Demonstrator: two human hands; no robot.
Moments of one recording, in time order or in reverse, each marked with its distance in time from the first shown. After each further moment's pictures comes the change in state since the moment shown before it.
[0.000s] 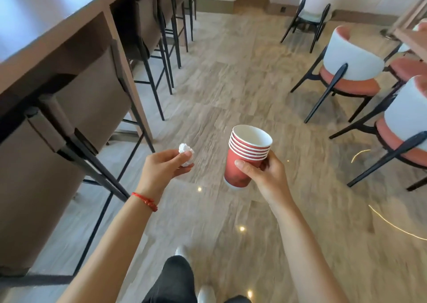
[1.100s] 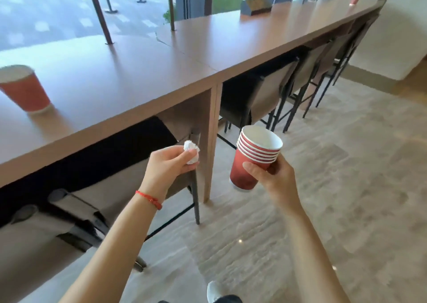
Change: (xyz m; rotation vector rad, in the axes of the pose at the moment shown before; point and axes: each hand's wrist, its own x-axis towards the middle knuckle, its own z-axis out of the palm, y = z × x) left_hand 0.403 0.157 -0.088 -0.010 0.692 0.193; right_hand 0.525 -0.040 0.249 -0.030 -0.681 -0.185
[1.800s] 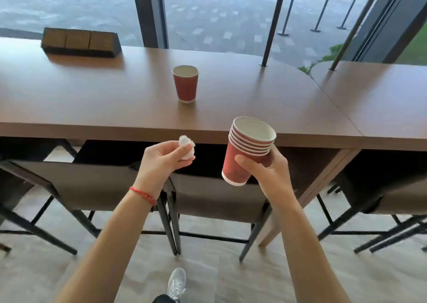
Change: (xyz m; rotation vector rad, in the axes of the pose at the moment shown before) left_hand -0.024 0.016 -0.118 -0.193 0.673 0.153; right_hand 0.101 -0.039 0.173 0.194 -0.836 -0.092
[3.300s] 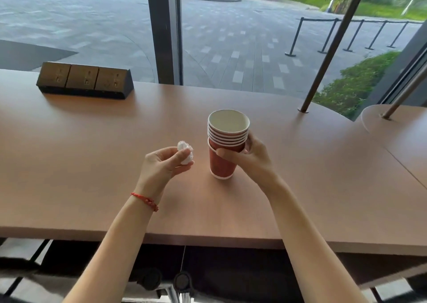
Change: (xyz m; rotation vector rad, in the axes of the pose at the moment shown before) left_hand 0.229 0.011 -0.079 -0.124 0.123 -0.042; right_hand 0.269 0.035 0.123 -0.032 -0.165 -0.051
